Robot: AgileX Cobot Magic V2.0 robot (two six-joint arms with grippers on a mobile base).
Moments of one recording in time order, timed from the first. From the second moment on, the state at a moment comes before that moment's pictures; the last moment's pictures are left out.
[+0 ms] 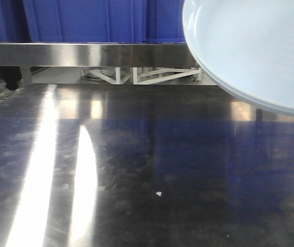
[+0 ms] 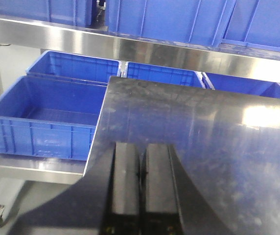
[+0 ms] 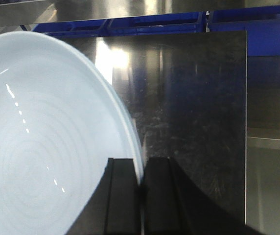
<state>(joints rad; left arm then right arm) -0.13 0.10 -0.32 0.04 0.48 -0.18 0.20 0.58 -0.59 0.13 0.50 0.15</state>
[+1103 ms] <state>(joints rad) -0.13 0.10 -0.32 0.04 0.48 -0.18 0.20 0.58 -0.59 0.13 0.50 0.15</state>
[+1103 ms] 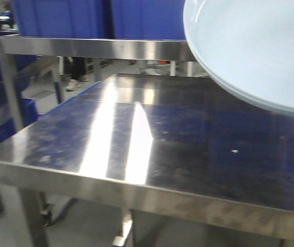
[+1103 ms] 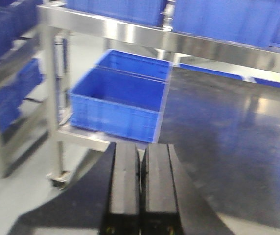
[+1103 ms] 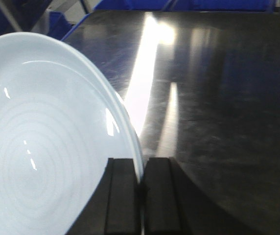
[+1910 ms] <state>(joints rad) -0.13 0.10 -0.32 0.04 0.48 -0.18 0.20 0.58 -0.59 0.13 0.50 0.15</state>
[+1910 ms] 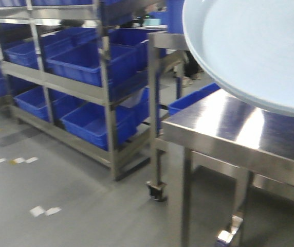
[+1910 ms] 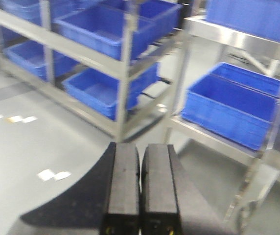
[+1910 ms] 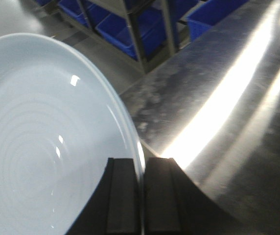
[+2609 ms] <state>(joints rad) -0.13 0.10 -0.32 0.04 0.48 -0.18 0.20 0.58 -0.59 0.13 0.50 0.15</state>
